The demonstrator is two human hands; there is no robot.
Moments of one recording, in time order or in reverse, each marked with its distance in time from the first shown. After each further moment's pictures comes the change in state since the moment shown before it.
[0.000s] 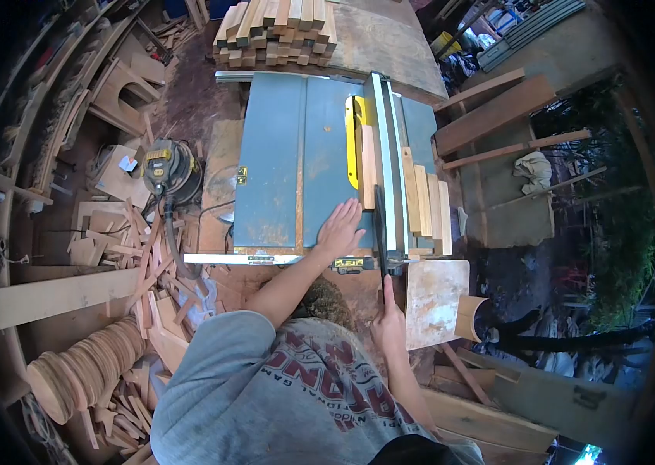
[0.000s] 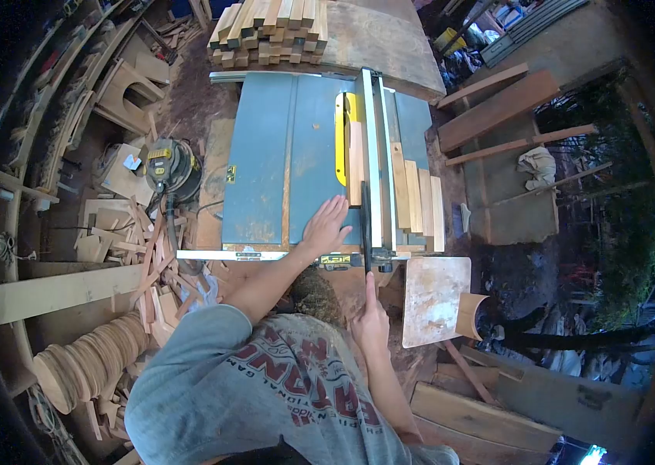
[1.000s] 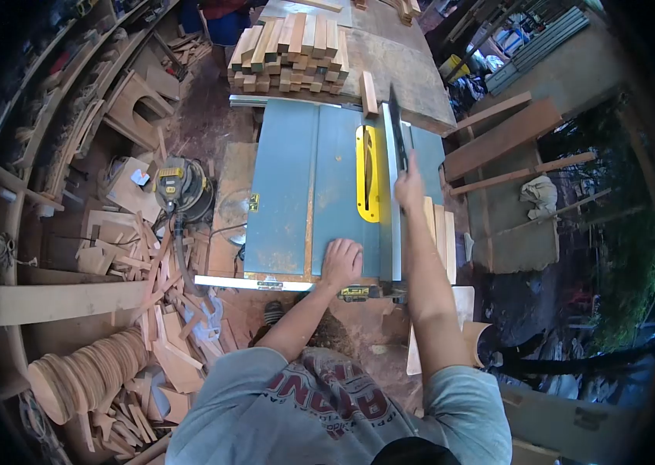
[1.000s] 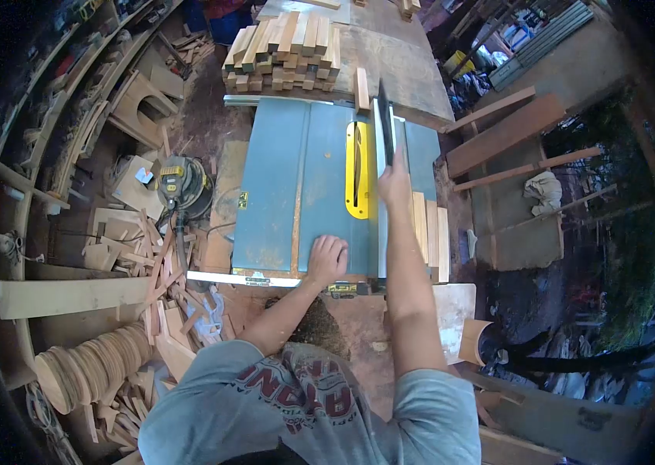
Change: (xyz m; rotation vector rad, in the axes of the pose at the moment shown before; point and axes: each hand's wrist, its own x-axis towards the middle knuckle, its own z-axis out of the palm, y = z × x) left_hand -0.007 0.003 -0.014 -0.220 0.453 -0.038; right_hand 0.392 -0.044 -0.006 0.089 0.305 -0.218
